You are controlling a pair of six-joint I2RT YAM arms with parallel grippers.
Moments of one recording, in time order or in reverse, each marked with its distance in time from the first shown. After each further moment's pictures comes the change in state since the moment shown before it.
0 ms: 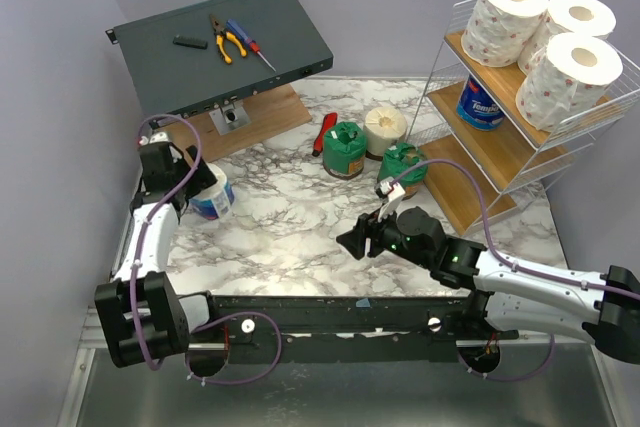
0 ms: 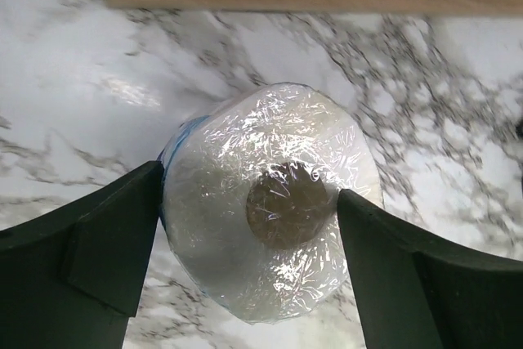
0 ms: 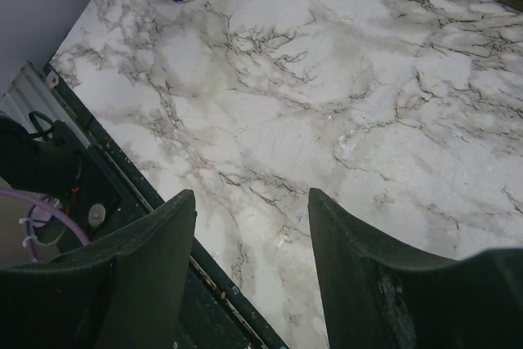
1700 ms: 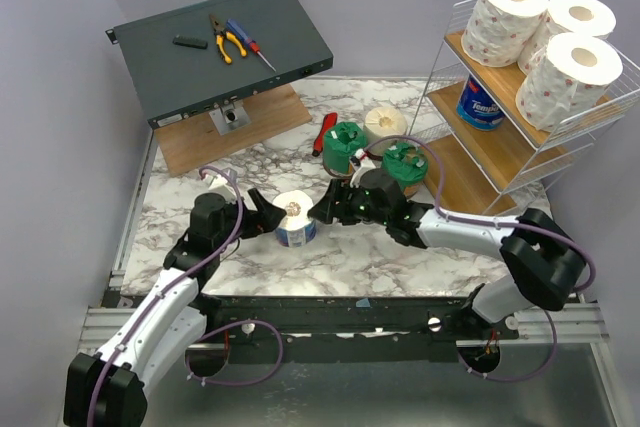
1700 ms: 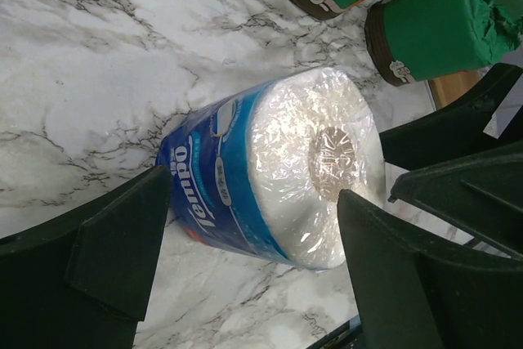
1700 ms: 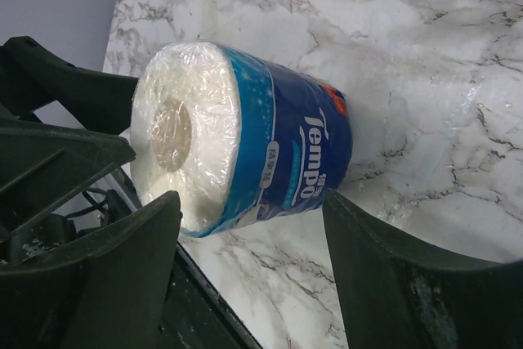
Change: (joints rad) left arm -0.584 -0.491 -0.406 0.181 0.115 -0.316; right arm -0.203 0.505 0.214 0.196 -0.257 0.275
